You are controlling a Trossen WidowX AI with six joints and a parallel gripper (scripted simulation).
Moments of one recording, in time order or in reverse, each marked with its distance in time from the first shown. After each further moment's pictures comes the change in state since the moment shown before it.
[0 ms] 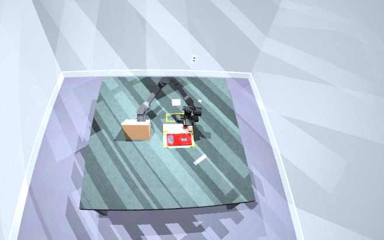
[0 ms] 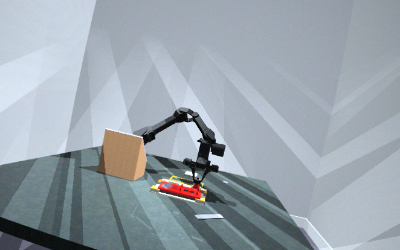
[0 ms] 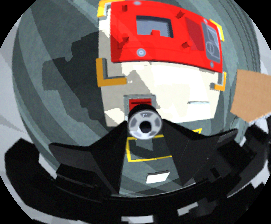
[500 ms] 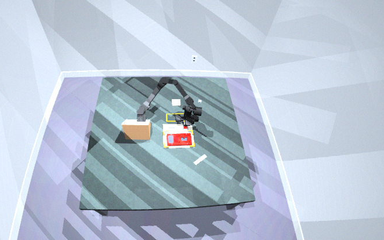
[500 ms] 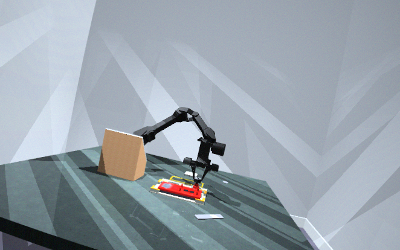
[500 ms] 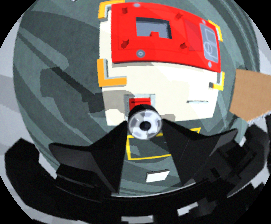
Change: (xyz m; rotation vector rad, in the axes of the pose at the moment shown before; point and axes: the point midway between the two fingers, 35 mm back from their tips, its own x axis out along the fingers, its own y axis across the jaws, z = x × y) arm -0.005 0.000 0.000 0.001 0.000 0.001
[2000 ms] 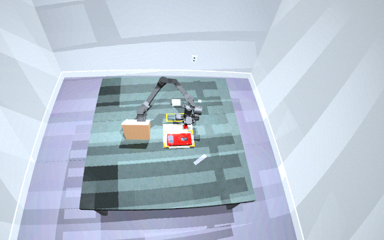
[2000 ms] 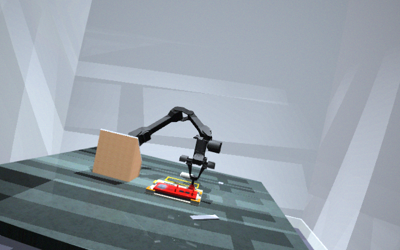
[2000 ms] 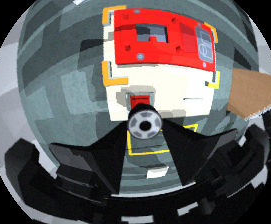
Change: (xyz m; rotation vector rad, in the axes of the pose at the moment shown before) arm -0.017 0.001 0.001 0.005 0.001 0.007
